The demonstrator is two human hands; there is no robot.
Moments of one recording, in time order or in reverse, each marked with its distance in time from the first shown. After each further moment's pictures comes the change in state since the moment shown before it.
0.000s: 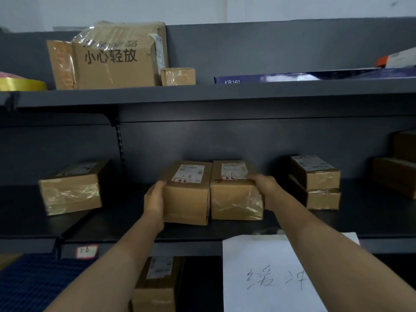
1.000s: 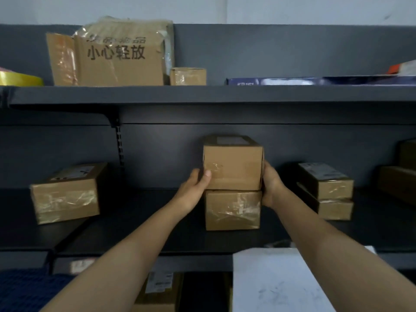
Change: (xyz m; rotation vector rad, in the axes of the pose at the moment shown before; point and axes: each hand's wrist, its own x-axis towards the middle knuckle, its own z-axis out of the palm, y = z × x) left_hand -0.004 0.026 0.039 0.696 -0.531 0.372; right_hand -0.002 -0.027 0.035 0.336 -0.172 -0.075
